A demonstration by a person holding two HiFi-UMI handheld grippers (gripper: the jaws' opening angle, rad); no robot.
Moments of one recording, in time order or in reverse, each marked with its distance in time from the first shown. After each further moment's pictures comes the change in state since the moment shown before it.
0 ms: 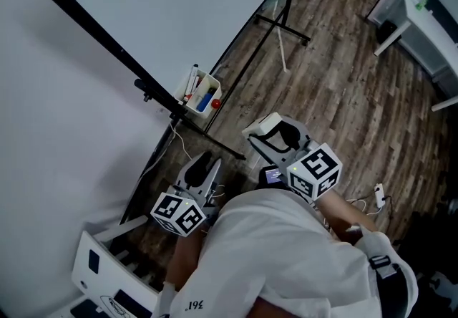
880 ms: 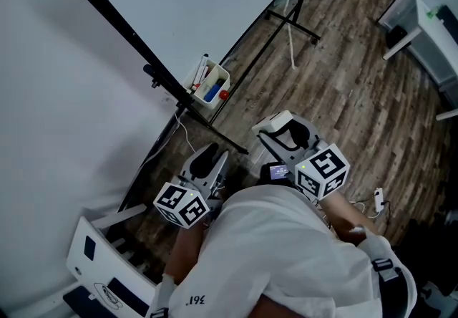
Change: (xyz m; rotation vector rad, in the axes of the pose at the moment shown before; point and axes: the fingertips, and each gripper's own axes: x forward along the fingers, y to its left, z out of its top) left arm 0.000 -0.001 -0.002 -0.007 -0.001 0.001; right arm -0.004 -0.001 -0.012 0.008 0.025 -0.003
